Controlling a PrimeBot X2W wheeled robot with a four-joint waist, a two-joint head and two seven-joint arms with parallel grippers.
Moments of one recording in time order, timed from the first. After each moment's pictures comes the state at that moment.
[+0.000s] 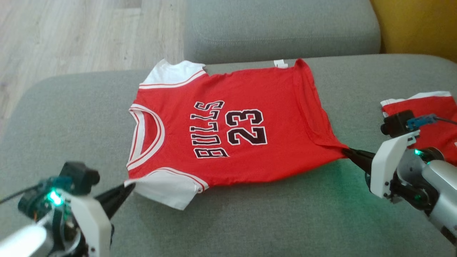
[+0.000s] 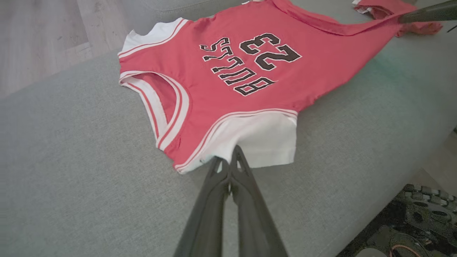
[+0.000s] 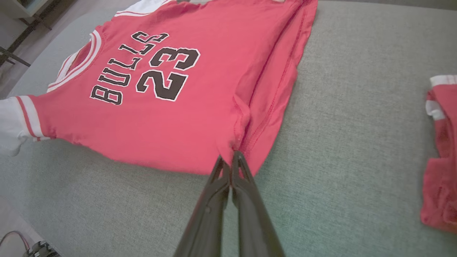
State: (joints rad) left arm -0.29 0.94 -0.85 -0.22 -0.94 0.07 0.38; right arm -0.56 -0.67 0.96 0.45 1.11 0.12 0.33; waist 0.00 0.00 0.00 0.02
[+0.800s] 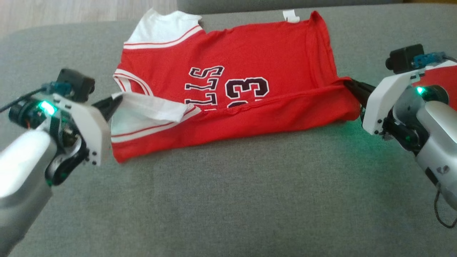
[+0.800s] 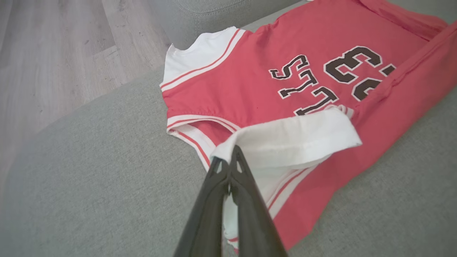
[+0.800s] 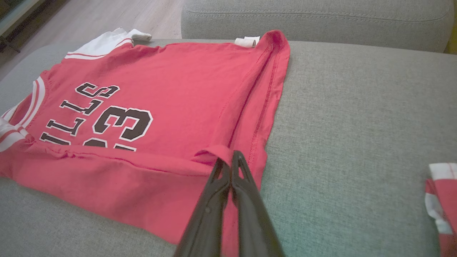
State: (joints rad) left arm -0.73 0.70 -0.86 0.28 -0.82 -0.08 0.42; right arm -0.83 -0.52 0.90 0.69 1.00 0.12 0.27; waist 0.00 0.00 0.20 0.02
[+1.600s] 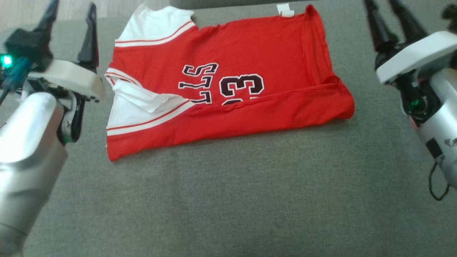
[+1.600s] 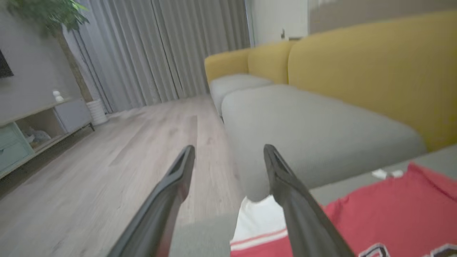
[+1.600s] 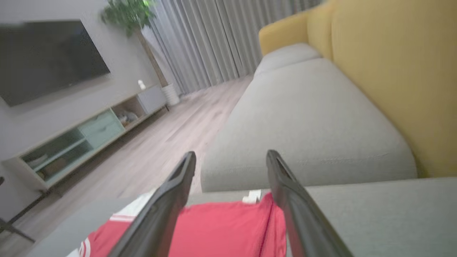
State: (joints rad) left arm -0.88 0.49 -0.71 0.54 -0.69 0.15 -0.18; right arm -0.91 -0.47 0.74 0.66 1.08 0.12 -0.19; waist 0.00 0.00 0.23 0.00
